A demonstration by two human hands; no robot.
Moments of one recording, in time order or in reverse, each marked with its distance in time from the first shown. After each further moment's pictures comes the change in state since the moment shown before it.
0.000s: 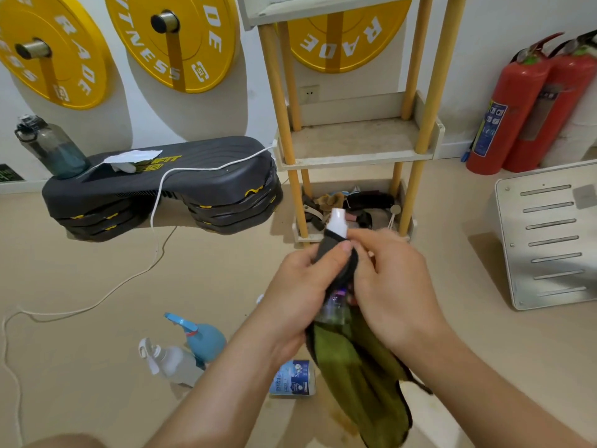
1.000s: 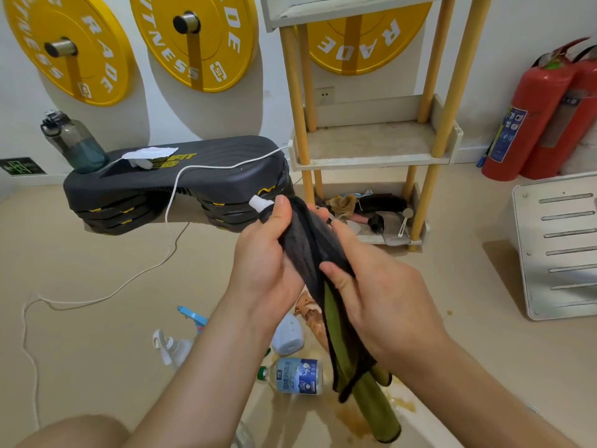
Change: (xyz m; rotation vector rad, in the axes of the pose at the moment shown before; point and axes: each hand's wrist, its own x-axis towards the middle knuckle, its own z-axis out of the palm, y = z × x) left_hand 0.004 0.038 -0.026 -0.566 0.186 0.083; right_hand -0.014 -0.018 0.006 -0.271 -0.142 -0.322
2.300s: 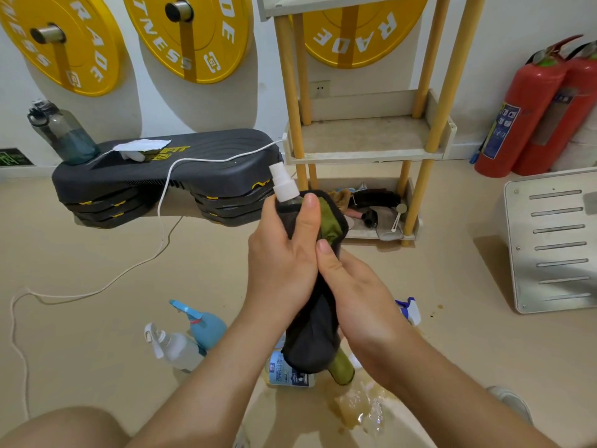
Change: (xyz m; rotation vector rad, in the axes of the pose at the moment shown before) left_hand -0.001 -0.027 -0.005 0.981 0.129 0.674; right_hand -0.003 -0.011 0.020 1.207 -0.161 0.524
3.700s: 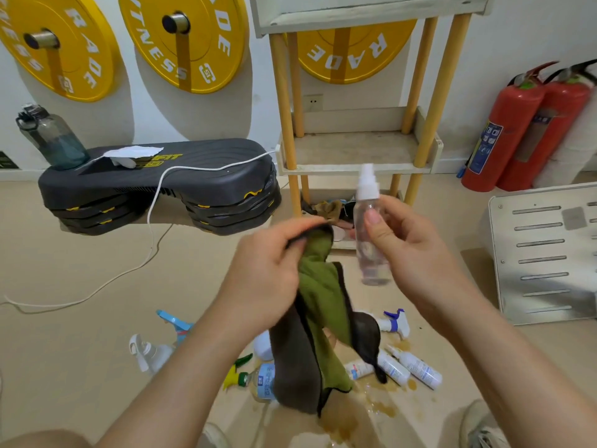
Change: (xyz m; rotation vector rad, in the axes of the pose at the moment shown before) left_hand 0.007 0.009 -0.023 0.152 -0.337 0.116; right_hand 0.014 -0.054 -0.055 -0.393 0.148 -0.232
